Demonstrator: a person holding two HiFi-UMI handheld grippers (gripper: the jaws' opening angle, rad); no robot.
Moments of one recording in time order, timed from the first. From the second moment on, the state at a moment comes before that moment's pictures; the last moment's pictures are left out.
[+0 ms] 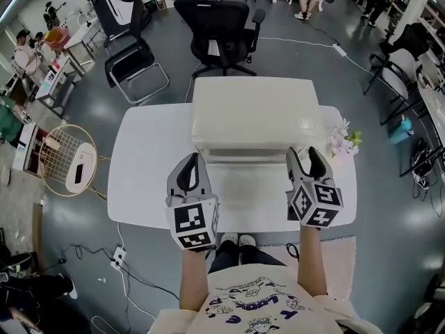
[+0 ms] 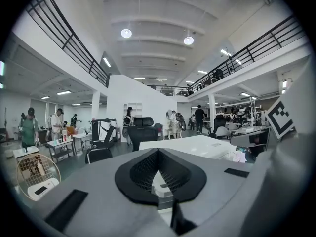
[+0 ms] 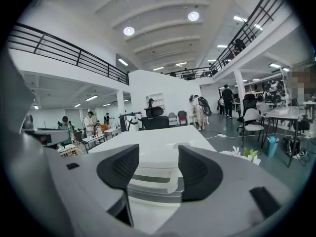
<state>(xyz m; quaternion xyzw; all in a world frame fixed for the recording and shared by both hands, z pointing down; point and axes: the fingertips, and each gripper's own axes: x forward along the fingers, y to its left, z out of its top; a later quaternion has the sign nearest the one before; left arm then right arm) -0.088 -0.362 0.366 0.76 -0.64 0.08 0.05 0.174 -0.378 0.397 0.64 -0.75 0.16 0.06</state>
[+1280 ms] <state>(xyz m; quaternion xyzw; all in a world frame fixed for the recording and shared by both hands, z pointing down) -0.112 -0.394 0.411 0.76 -0.63 0.10 0.09 0.190 -0.418 0.488 0.63 -0.70 0.26 0.21</state>
